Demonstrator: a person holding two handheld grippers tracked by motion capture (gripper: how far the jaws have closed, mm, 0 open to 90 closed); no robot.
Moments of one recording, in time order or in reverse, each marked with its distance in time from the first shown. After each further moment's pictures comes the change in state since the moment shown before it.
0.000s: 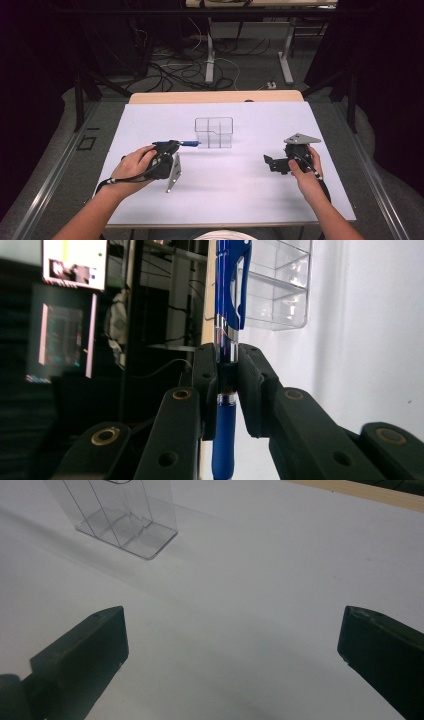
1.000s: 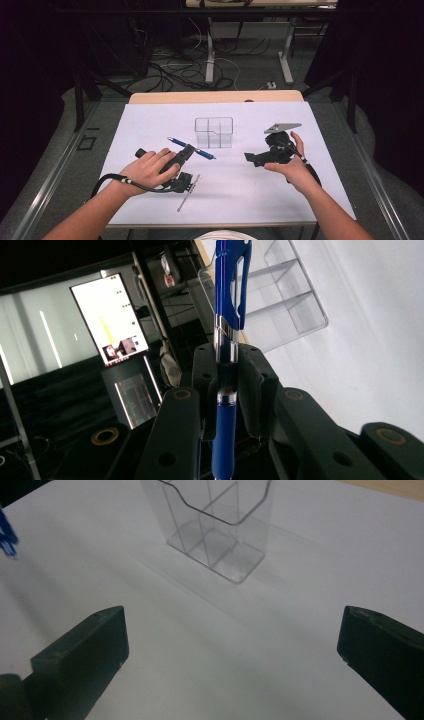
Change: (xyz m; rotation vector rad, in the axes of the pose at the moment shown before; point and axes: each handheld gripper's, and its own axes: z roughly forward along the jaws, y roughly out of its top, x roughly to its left) left arm -0.013 0.043 -0.003 -0.012 0.081 0.483; right arm 0.042 0.053 0.009 0.097 0.232 -0.038
